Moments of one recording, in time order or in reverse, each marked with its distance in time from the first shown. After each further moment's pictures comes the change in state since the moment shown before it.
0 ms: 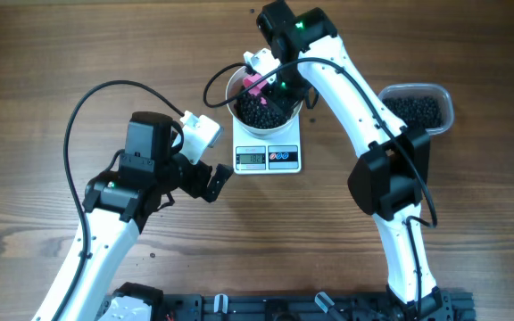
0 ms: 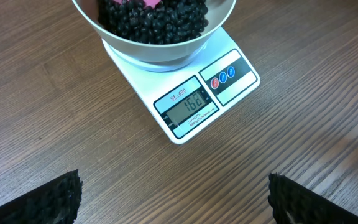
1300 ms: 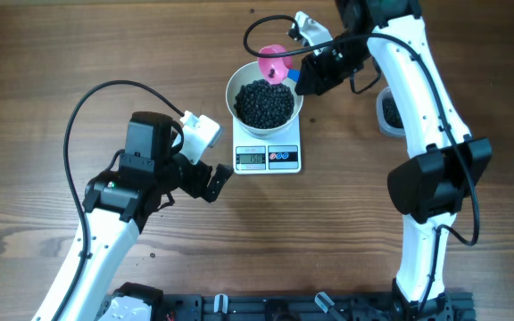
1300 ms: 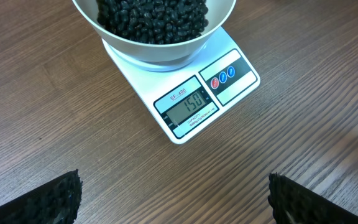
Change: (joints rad) left arm 0.000 0.000 0.000 0.000 0.000 0.000; right arm -0.223 -0.143 0.000 -0.121 -0.447 -0.034
